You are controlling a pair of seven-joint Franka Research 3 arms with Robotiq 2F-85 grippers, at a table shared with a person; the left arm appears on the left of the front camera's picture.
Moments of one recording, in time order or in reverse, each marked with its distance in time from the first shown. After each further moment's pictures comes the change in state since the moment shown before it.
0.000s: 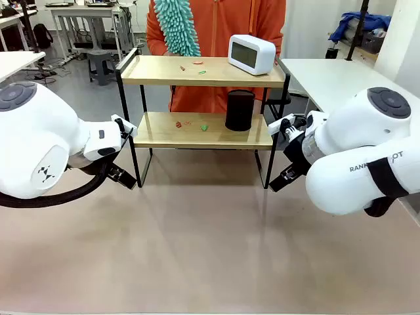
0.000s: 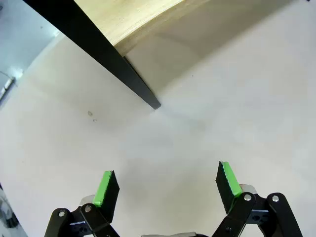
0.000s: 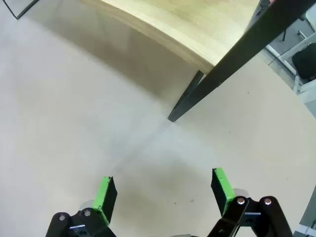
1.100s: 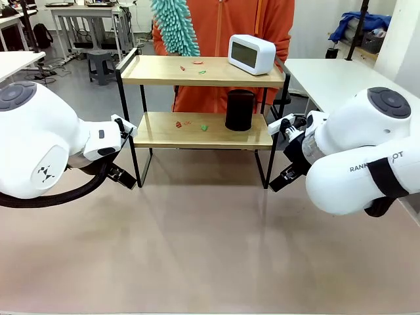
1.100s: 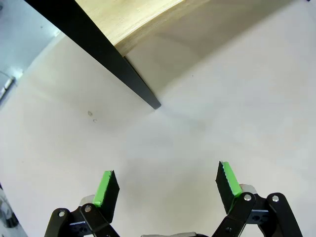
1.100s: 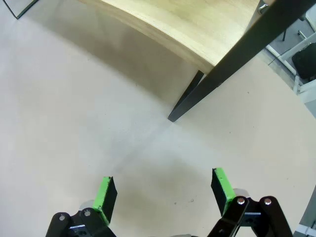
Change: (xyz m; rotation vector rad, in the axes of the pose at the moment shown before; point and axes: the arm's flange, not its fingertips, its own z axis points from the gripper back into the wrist) left arm 0.000 0.000 0.000 0.000 0.000 0.001; right arm 0.000 0.000 0.000 0.000 0.000 0.001
